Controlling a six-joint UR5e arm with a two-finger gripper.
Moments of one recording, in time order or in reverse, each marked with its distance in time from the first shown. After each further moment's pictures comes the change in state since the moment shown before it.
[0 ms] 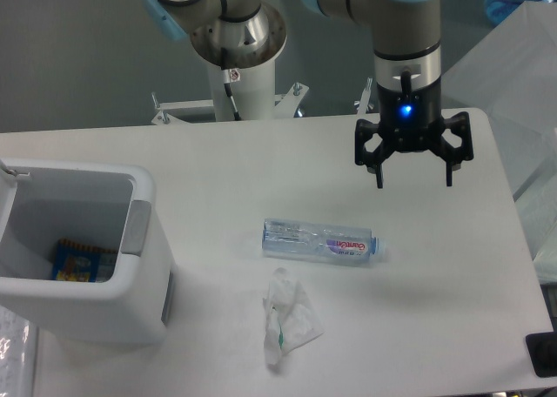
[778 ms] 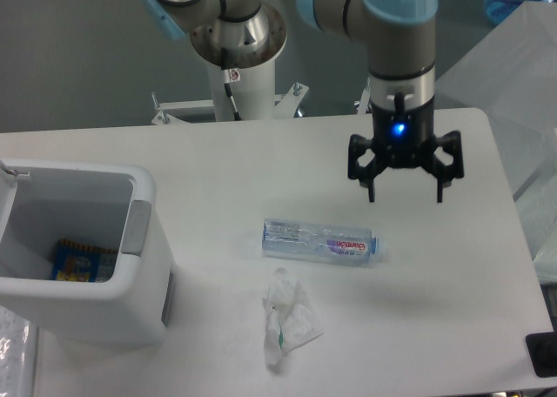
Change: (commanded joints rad) arm -0.072 -0.116 -0.005 0.073 0.006 -0.069
